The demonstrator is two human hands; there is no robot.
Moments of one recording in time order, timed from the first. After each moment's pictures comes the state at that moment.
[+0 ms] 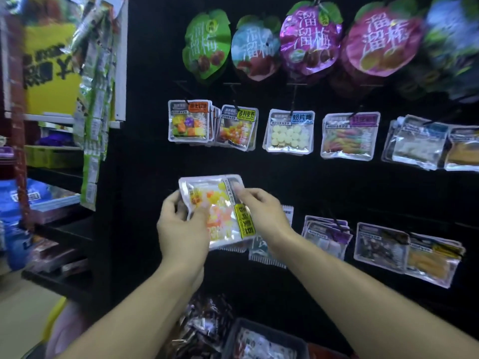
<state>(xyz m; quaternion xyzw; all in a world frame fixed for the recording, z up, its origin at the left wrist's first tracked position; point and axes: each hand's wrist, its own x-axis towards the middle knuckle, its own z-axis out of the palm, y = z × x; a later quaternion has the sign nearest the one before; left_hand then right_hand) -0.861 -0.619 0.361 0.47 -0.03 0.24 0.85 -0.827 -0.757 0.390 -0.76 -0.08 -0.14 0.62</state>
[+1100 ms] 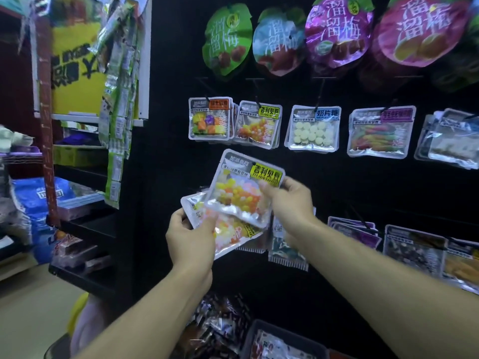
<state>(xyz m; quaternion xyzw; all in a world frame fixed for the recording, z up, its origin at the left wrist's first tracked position) -0.824 -0.591 0.333 0.48 0.05 0.25 0.84 -0.817 -0.736 0.409 -0.71 -0.02 -0.19 0.68</state>
